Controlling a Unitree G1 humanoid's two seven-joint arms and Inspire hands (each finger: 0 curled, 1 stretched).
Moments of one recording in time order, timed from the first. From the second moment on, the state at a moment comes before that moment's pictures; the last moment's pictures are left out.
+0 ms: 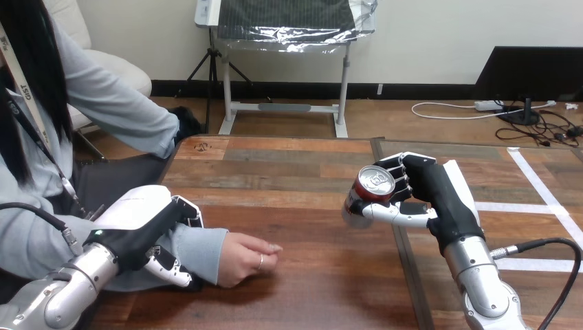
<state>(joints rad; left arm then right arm) -0.52 0.62 -0.38 1.15 0.68 -0.81 0.22 -0.43 -0.23 0.00 0.96 -0.20 -0.60 -0.06</state>
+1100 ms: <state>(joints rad) -0.52 0.63 -0.38 1.15 0.68 -0.88 0.22 -0.43 -0.20 0.01 0.96 -0.20 -0.60 -0.05</state>
